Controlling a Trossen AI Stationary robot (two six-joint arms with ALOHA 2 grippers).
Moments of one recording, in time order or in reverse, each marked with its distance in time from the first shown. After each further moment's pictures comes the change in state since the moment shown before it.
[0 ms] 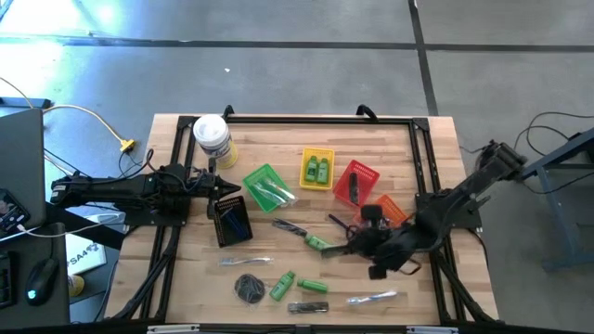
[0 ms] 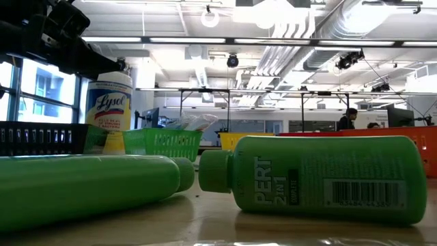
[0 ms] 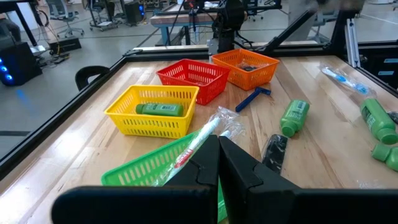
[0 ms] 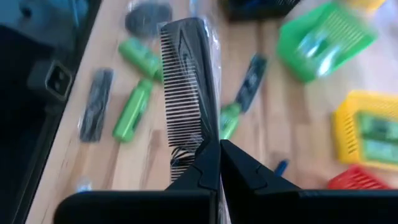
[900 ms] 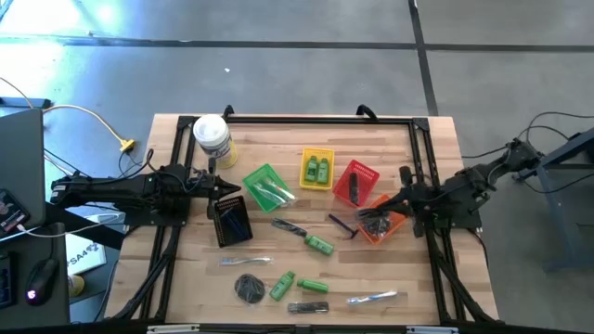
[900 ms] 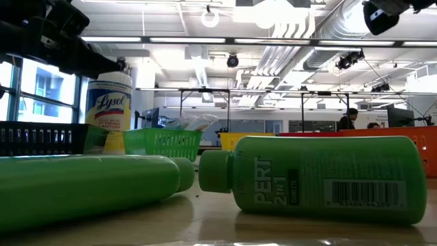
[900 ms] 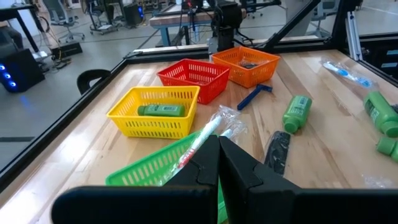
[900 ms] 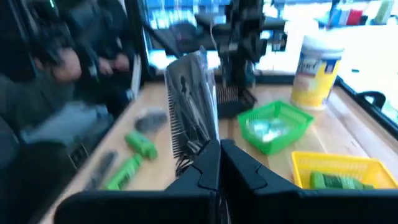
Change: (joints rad) left arm 0.000 0.000 0.000 -0.001 0.000 0.039; right arm -0.147 -0.906 -0.644 0.429 -0.073 -0.290
